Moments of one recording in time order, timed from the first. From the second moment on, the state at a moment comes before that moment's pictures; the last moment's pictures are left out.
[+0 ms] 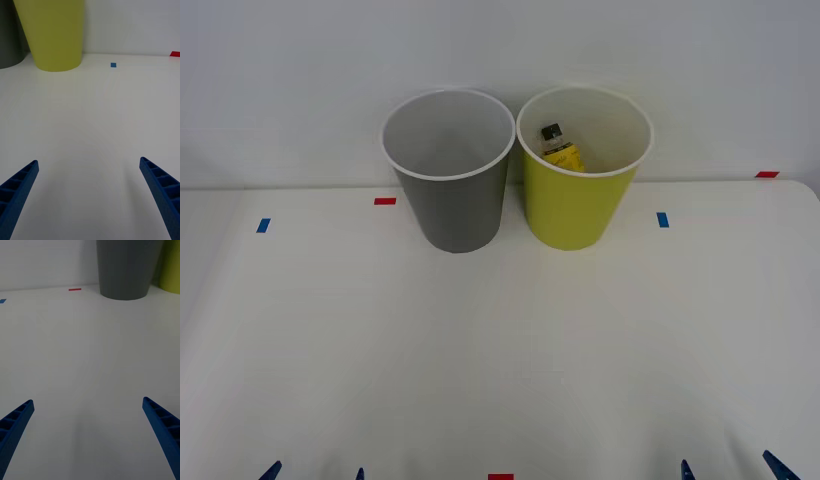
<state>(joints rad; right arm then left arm) 1.07 -0.37 0.21 -2.04 -0.03 -0.44 1.46 0.99 0.38 -0.34 -1.89 0.29 -0.52 -1.74</state>
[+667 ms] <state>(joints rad) 1.07 -0.37 0.21 -2.04 -0.03 -0.44 1.46 0.99 0.38 -0.34 -1.89 0.29 -0.52 -1.74</state>
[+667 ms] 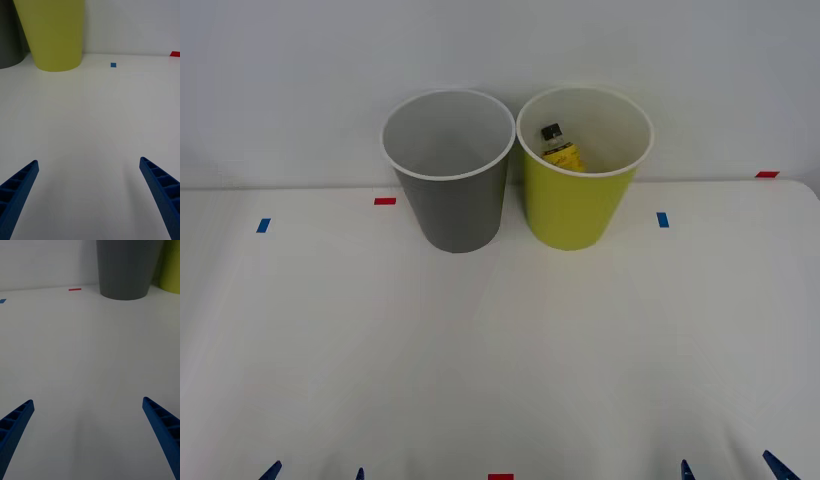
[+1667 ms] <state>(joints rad) 1.07 -0.37 0.21 -2.04 -0.03 -0.44 1.46 0.99 0.38 -0.34 -1.89 0.29 -0.52 -1.74</state>
